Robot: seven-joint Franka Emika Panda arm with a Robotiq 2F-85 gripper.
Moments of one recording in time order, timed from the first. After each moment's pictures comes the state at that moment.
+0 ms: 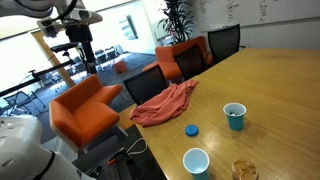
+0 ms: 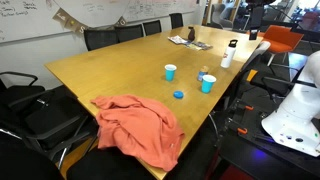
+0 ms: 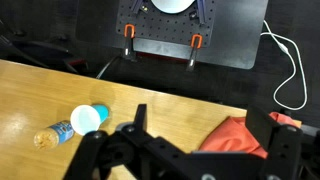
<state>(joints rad) 0.09 -0.64 0.15 -2.27 0.02 1.40 0.05</state>
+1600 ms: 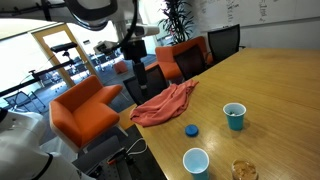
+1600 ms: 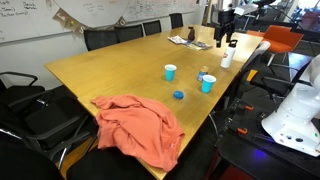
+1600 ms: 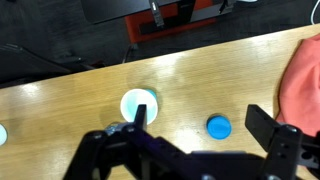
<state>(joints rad) -0.10 -0.33 -0.05 -2.28 -0.10 1.78 0.13</state>
